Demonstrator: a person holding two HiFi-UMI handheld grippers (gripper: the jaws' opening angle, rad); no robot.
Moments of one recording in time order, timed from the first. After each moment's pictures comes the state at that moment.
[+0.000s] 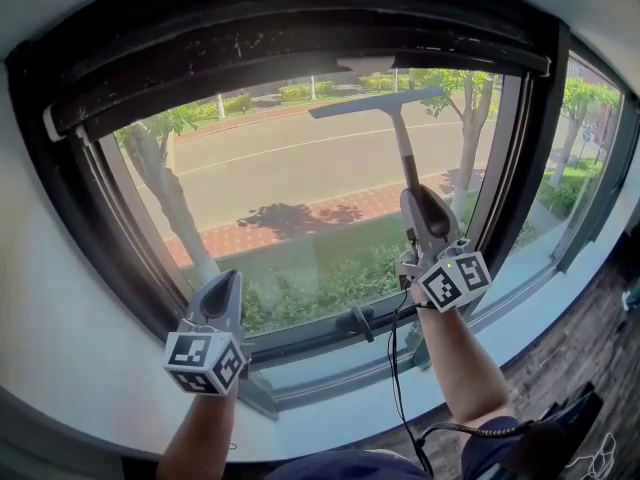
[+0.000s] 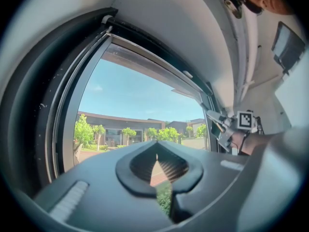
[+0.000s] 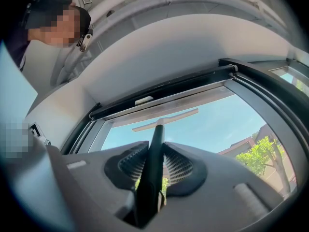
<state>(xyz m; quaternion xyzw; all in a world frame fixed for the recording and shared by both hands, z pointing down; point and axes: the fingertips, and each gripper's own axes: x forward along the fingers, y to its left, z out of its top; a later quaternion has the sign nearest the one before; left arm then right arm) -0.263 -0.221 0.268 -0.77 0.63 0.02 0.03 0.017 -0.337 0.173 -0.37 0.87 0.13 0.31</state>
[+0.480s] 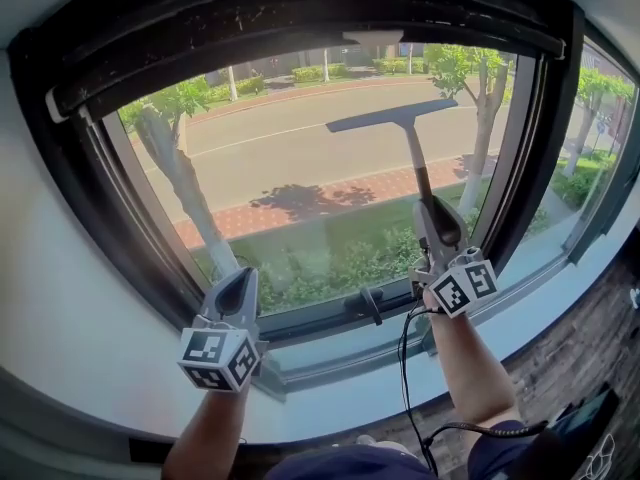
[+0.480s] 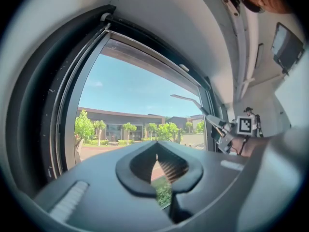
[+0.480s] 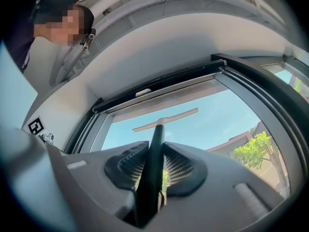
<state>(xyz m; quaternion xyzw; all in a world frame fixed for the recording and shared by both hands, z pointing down) -0.249 -0.208 0.299 -0.77 0.63 0.00 0.01 0.028 -0.333 0.233 -0.37 0.88 0.11 0.28</state>
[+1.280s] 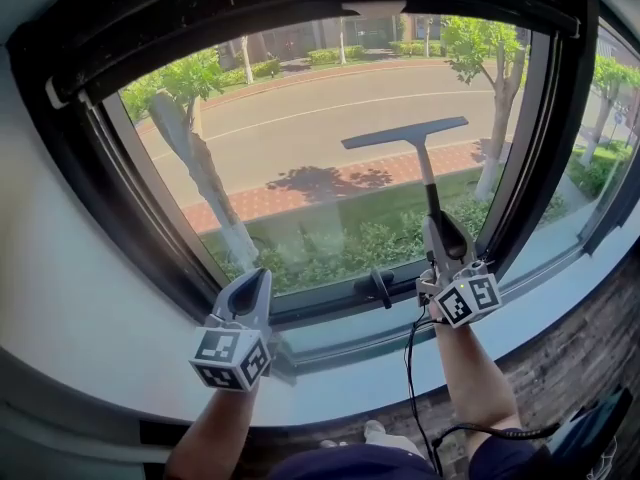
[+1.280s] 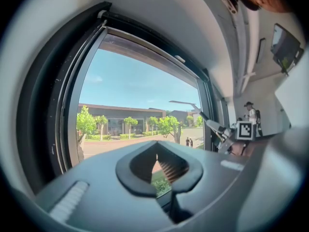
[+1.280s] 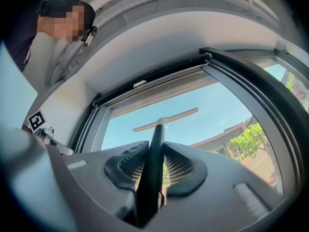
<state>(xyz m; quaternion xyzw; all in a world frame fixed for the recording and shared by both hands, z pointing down) -0.237 -0.191 0.336 -0.76 0.64 -0.04 -0.01 0.036 -0.327 0.306 -0.39 0.88 0.06 0.26</state>
